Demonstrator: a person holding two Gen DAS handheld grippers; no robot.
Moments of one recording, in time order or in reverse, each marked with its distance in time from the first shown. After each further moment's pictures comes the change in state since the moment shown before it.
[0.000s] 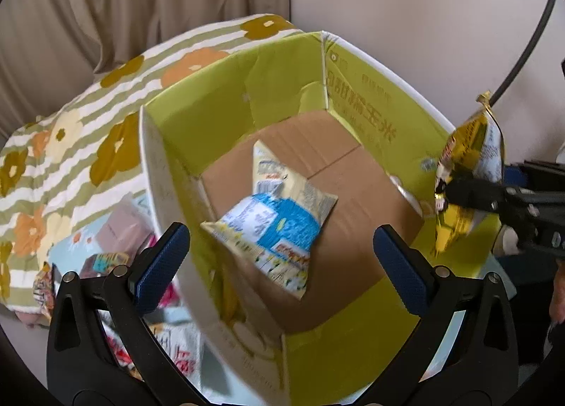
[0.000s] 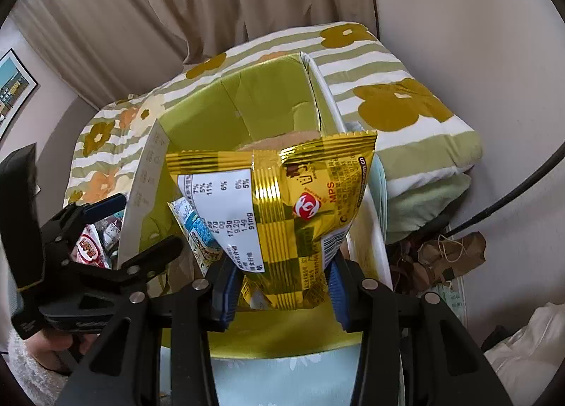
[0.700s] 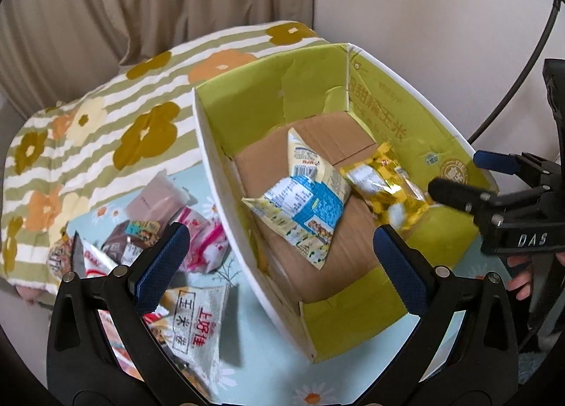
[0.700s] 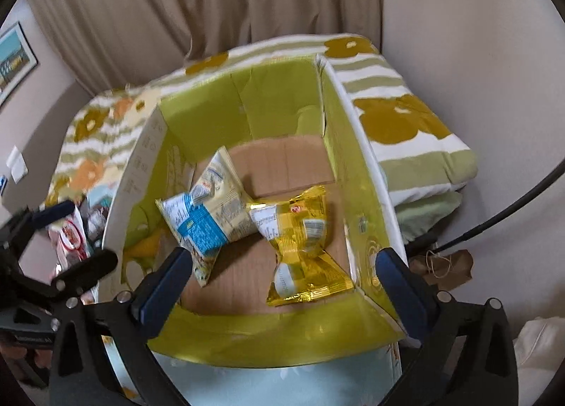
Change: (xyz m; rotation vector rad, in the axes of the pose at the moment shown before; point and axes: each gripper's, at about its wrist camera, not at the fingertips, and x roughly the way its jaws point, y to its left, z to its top) left arm -0.041 0.020 -0.027 -0.080 -0.034 0.054; right arm 0.007 0.009 -0.006 -0.071 -0.073 -0.061
